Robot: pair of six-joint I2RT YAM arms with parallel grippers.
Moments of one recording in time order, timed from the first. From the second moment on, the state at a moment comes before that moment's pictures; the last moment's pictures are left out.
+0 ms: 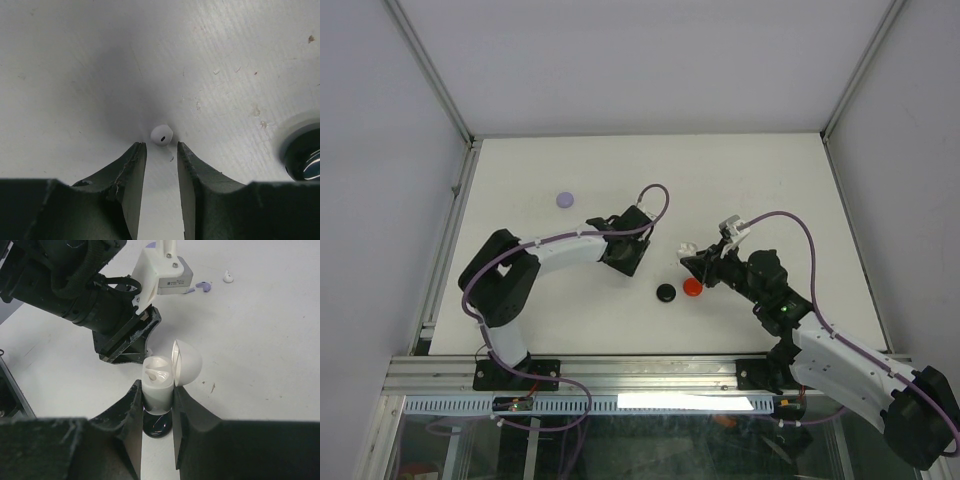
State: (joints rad) left arm -0.79 1.78 1.13 -0.48 -0.12 -0.26; right arm 0.67 0.76 0.32 0.26 -0.15 0.28
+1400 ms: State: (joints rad) left arm -0.79 1.56 1.20 -0.53 -0.24 -0.26; right arm 0.70 0.86 0.32 0.50 -0.36 0.15
